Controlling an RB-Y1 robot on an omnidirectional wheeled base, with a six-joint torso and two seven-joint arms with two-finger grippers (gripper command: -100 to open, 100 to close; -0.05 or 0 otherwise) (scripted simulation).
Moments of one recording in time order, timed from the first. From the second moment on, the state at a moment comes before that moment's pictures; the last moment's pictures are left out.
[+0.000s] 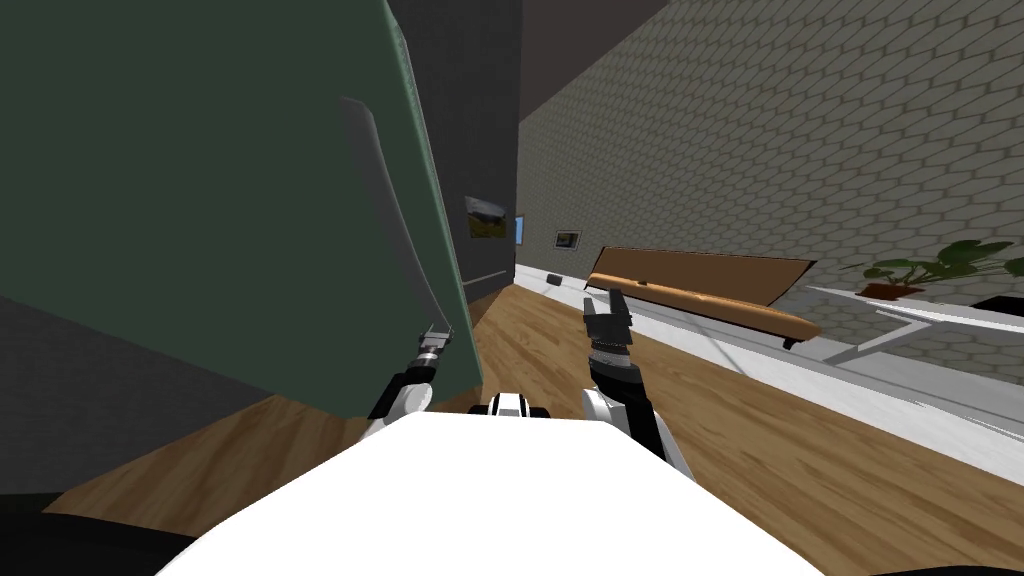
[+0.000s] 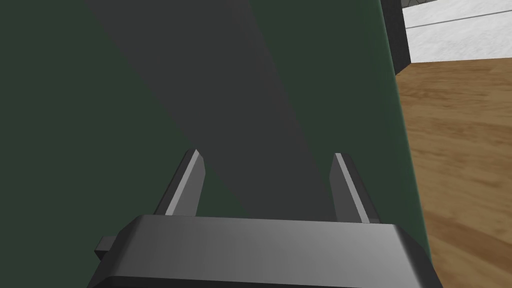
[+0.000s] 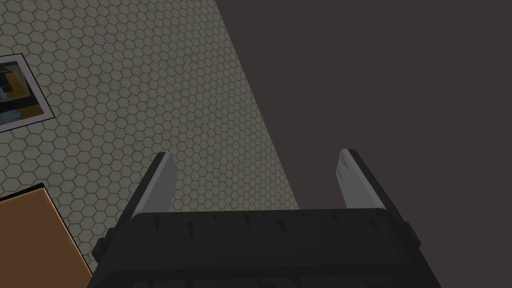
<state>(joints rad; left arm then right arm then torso) 0.38 0.23 -0.01 -1.86 0.85 -0.26 0.52 0.49 0.02 0.05 -2.37 0.12 -0.45 -0.09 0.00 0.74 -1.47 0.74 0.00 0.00</state>
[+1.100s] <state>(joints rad) 0.40 0.31 -0.15 -1.90 0.84 -0.28 0.55 0.49 0.02 0.05 -2.37 0.12 -0.45 -0.09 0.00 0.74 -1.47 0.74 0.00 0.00</state>
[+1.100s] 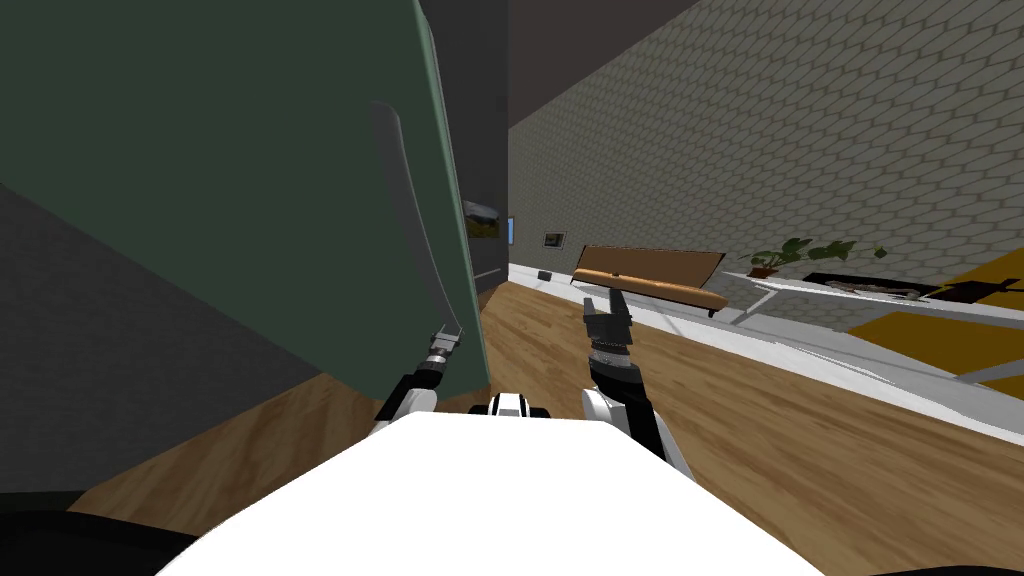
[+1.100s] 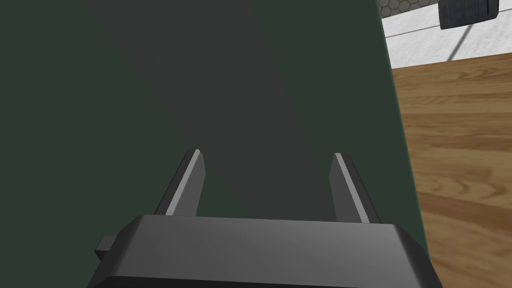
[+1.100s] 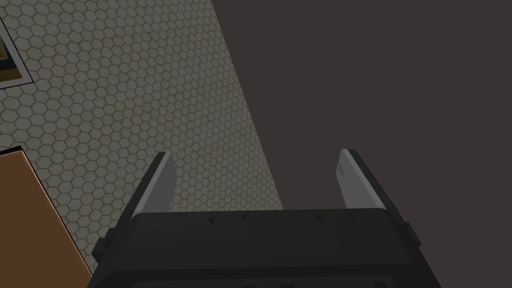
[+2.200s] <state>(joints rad) 0.41 0.36 -0.23 -1.92 0.83 -0.30 0.56 0.49 0.02 0.05 -2.37 0.12 -0.45 -0.09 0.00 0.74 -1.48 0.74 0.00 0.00</state>
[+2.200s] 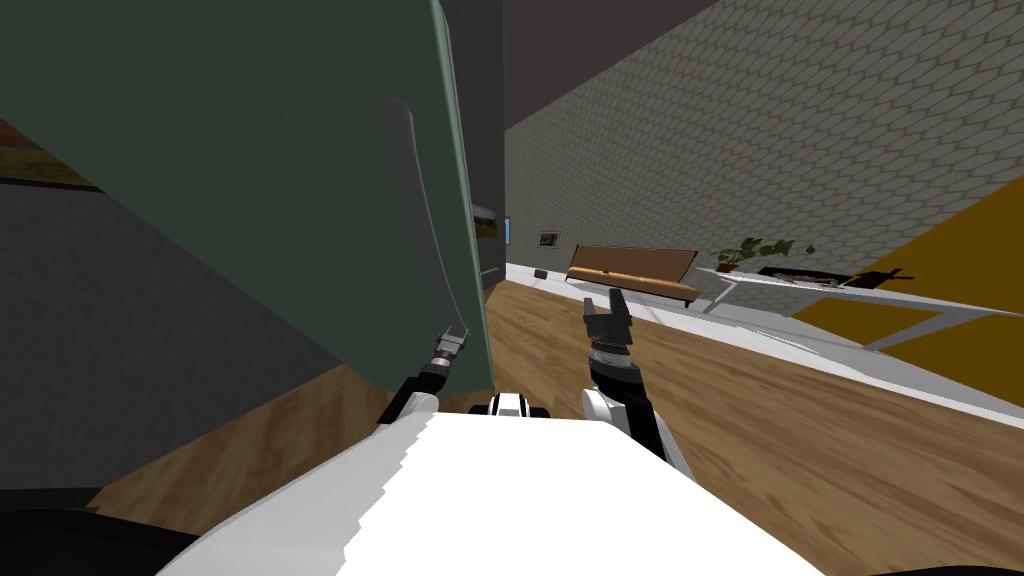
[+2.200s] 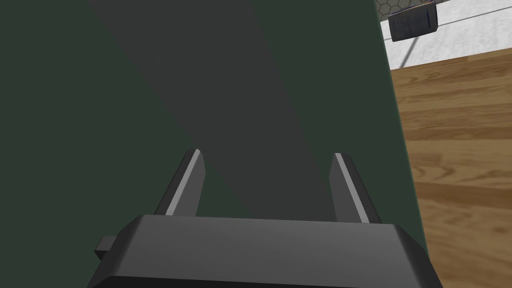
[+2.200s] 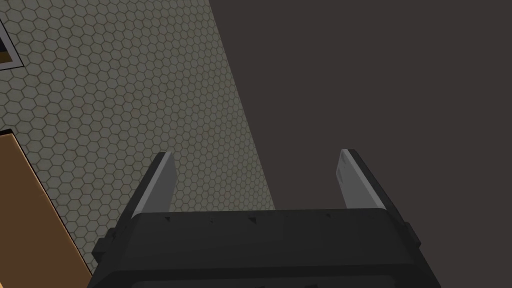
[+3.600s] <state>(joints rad) 0.42 0.37 -0.25 -1.93 0.83 -0.30 0.57 0.49 0.02 0.05 -2.37 0.12 -0.45 -0.09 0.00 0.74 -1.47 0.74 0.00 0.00</state>
